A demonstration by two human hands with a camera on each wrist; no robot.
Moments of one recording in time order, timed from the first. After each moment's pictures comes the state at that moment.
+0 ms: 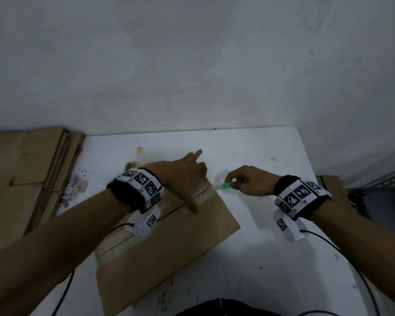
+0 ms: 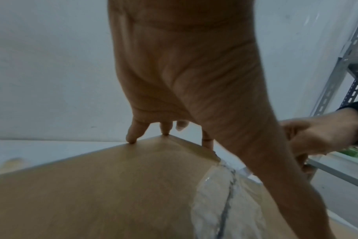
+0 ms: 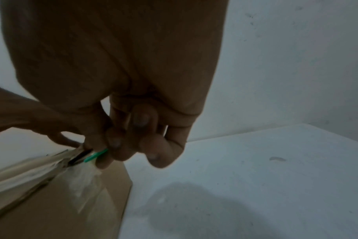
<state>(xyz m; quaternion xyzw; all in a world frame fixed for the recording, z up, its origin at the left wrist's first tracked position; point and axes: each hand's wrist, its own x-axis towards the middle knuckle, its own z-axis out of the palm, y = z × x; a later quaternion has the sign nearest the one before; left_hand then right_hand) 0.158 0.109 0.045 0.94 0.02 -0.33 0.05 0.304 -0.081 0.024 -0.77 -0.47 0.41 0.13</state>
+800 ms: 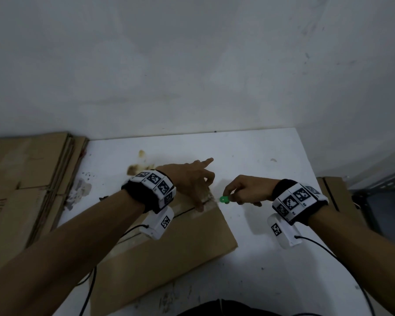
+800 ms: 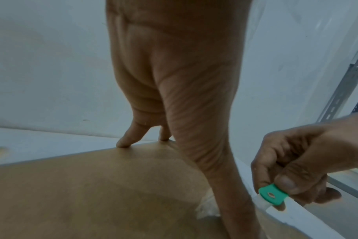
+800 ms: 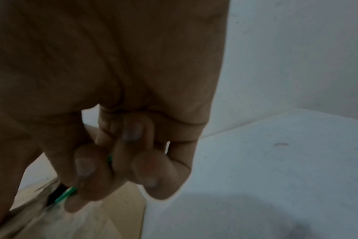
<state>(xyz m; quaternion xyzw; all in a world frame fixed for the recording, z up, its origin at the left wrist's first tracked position) 0.169 0.097 0.048 0.93 0.06 -0.35 0.11 0.289 -0.084 0.031 -0.72 -0.43 0.52 0.13</state>
